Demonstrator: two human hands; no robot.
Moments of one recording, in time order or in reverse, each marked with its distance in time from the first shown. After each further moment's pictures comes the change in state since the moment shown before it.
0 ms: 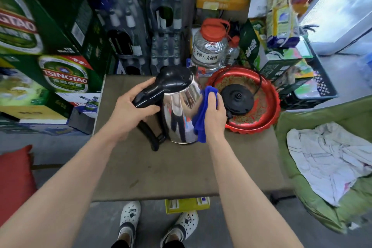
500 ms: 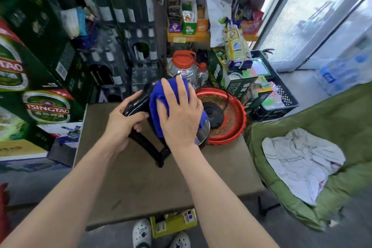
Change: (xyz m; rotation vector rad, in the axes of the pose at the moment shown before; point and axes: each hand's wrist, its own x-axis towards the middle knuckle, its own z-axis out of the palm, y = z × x) left_hand -0.010 0.042 0.044 -0.363 -0.001 -0.044; right_hand -0.042 -0.070 -0.013 -0.889 0.317 -0.986
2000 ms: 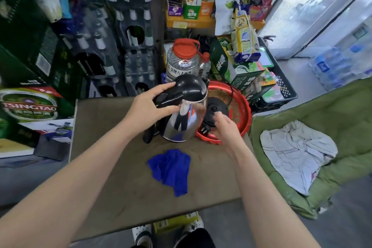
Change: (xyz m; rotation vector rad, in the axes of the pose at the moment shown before) left_hand 0.080 0.011 0.013 0.596 -0.309 0.161; right_hand 0.002 0.122 0.036 0.753 -0.558 1.177
